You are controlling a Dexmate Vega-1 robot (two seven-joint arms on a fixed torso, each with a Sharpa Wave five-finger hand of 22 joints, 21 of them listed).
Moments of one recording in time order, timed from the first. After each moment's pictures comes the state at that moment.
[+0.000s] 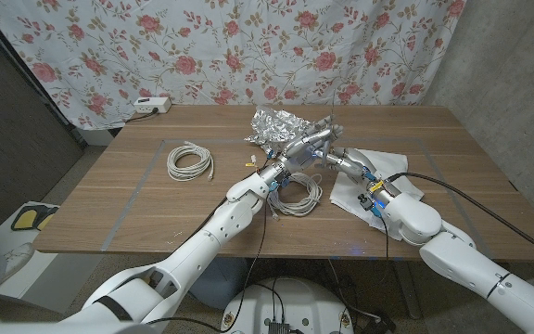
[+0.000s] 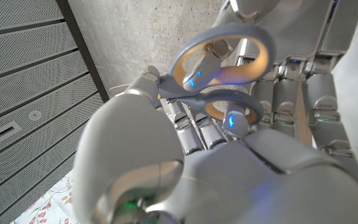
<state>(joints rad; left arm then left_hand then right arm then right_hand) 0.76 0.16 0.58 -1.23 -0.95 -0.18 -0.75 1.24 0.18 0.36 -0.13 0.18 0.67 -0.21 0.32 0.30 0.81 -0.17 0.36 0.55 0.50 -0.20 0.23 0.30 0.12 -0.02 0.19 0.17 -1.17 -0.78 -0.41 -1.84 0.40 0.29 -0.01 0.80 0.00 0.09 -0.13 0.22 0.73 -0.08 0.53 0.63 0.49 -0.05 0.28 0.26 0.34 -0.04 0.36 0.24 0.52 0.10 0.24 0.19</state>
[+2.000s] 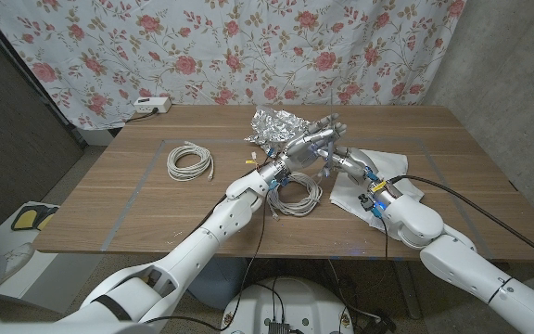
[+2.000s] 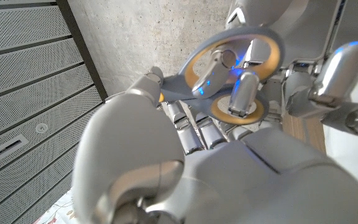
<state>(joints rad) 0.75 0.18 0.57 -1.26 -0.94 -0.20 -0.77 1.25 0.18 0.36 -0.12 0.18 0.68 -0.21 0.32 0.30 0.80 -0.17 0.36 0.57 0.49 -0.20 0.24 0.31 0.10 -0.01 0.19 0.17 -1.20 -0.78 -0.40 -1.85 0.46 0.25 -0.01 0.96 0.05 0.06 -0.13 0.19 0.73 -0.14 0.98 1.12 0.68 0.00 0.39 0.31 0.95 -0.14 0.93 1.16 0.76 -0.01 0.81 0.64</state>
